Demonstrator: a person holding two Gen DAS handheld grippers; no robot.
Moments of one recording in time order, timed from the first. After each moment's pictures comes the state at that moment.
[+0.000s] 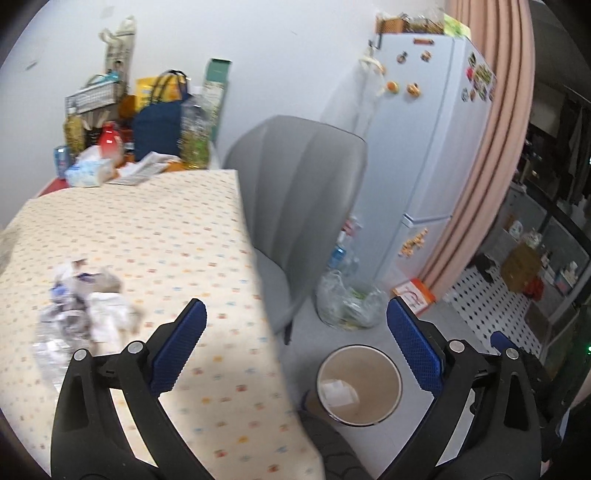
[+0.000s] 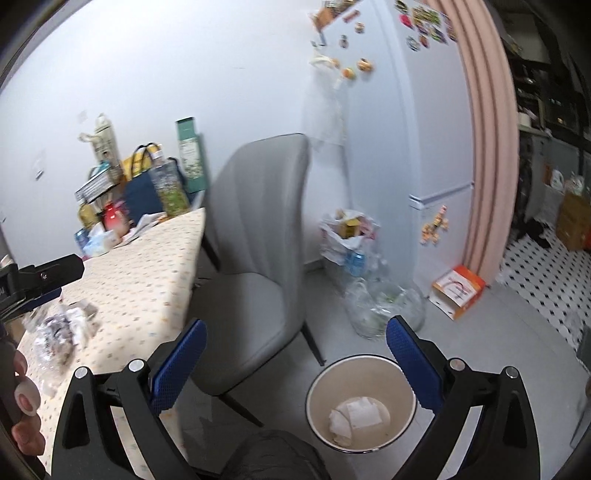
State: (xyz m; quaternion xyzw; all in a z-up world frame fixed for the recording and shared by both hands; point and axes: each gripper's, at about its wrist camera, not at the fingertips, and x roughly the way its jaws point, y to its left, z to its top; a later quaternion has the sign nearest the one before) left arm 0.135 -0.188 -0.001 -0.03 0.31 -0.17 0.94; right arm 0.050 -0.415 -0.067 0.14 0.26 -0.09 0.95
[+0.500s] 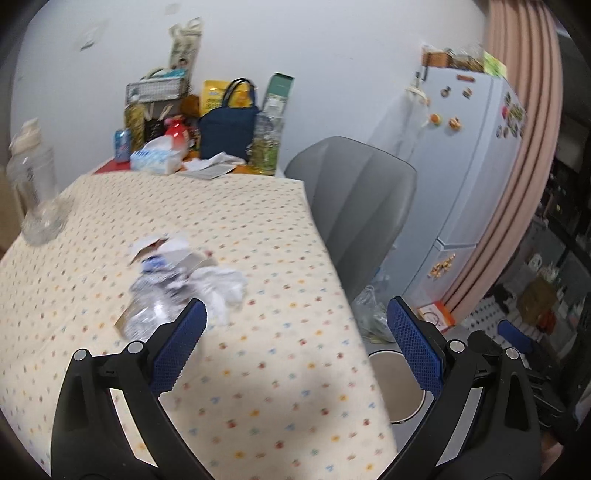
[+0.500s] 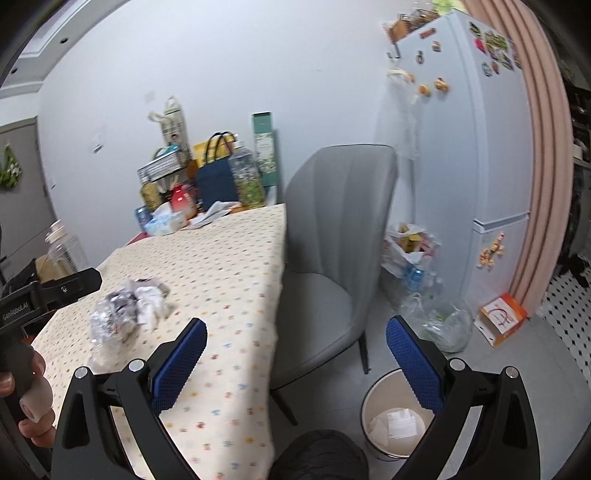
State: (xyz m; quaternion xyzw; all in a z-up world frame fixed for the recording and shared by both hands) left arm 0.097 -0.072 -0.004 -0.08 0.29 -0.11 0.95; right arm 0.047 -0.323 -0.044 0.10 0.24 0.02 0.97
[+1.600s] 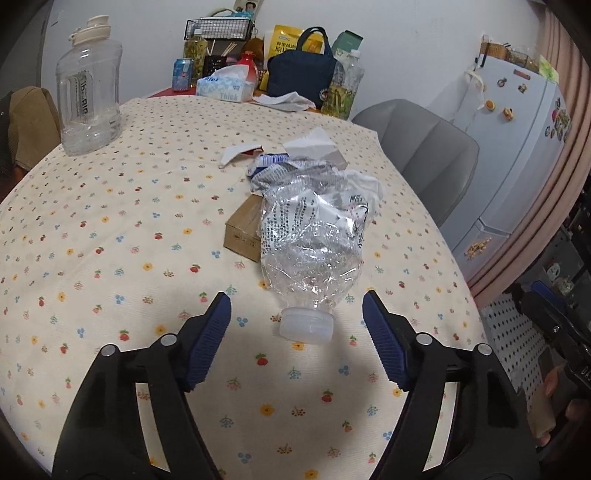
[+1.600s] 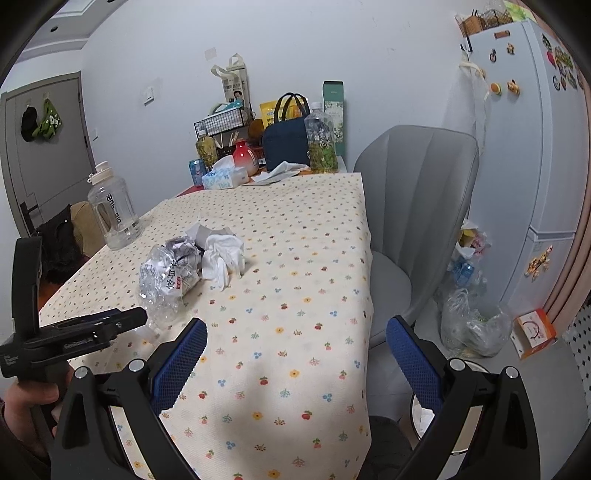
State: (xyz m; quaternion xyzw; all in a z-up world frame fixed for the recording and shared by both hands) left arm 0.095 0.030 -0.093 -0.10 0.37 -0.05 0.92; right arm 0.065 -0.229 -0.069 0.05 0.29 0.11 0.95
